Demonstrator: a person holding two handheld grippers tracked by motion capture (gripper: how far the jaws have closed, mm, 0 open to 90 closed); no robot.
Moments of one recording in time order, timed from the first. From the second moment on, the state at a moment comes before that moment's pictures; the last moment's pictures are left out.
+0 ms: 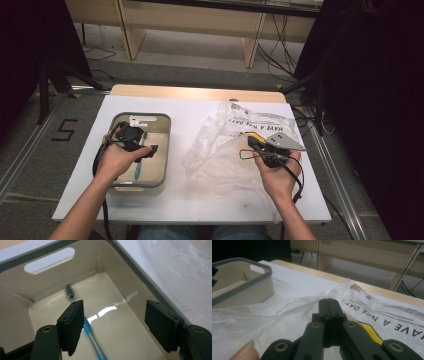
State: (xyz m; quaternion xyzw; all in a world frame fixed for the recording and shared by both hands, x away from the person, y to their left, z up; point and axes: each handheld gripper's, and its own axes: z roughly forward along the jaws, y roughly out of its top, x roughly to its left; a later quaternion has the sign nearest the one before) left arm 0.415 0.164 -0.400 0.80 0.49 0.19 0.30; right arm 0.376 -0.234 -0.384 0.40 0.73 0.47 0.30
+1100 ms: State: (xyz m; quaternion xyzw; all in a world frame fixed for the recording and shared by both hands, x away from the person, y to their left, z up) left arm 0.467 0.175 -0.456 0.79 0.57 0.11 0.19; right arm 0.377 -0.234 -0.385 0.40 0.73 0.46 0.29
